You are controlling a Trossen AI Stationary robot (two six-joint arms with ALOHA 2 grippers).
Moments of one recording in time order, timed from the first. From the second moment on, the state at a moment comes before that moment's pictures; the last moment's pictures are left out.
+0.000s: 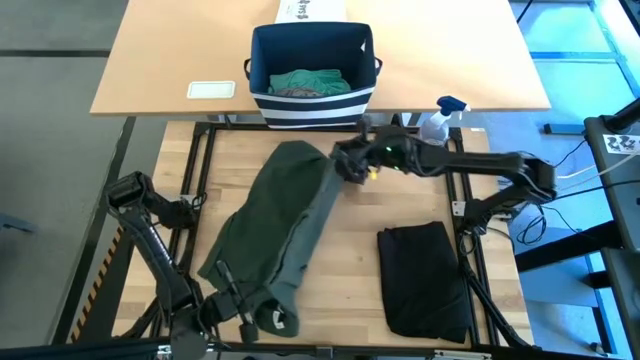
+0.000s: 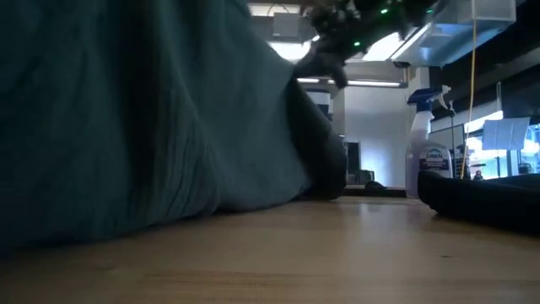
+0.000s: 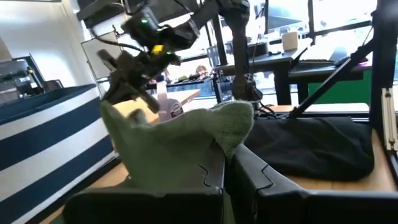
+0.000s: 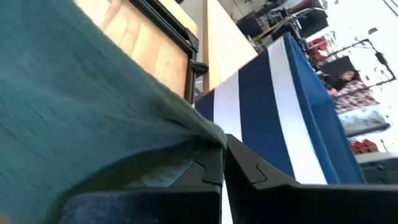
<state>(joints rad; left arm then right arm) -1.02 1.67 1.12 0.06 -1.57 -0.31 -0.29 1.45 1.05 0.06 0.13 -0.93</state>
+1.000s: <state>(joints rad) -1.02 1.50 0.98 -1.32 -0.55 -1.84 -0.32 1.70 1.13 0.30 -0.05 -0.93</state>
